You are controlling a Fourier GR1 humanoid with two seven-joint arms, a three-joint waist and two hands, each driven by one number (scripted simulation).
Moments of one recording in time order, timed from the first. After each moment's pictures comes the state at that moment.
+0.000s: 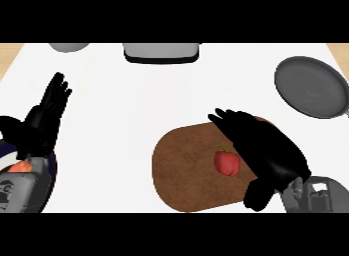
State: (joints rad) left arm -0.21 0.28 0.00 -1.47 0.10 0.15 0.07; right arm -0.41 -0.40 0.51 -1.91 0.51 0.58 0.71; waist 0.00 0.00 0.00
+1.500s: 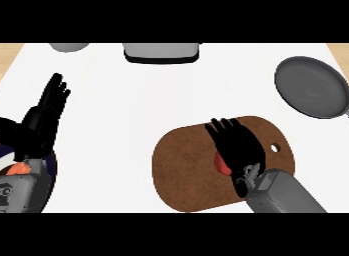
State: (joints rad) left arm -0.20 0.22 0.07 -1.50 0.05 0.08 0.09; right arm -0.38 -0.24 0.55 -1.60 0.94 0.70 0.56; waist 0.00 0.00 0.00
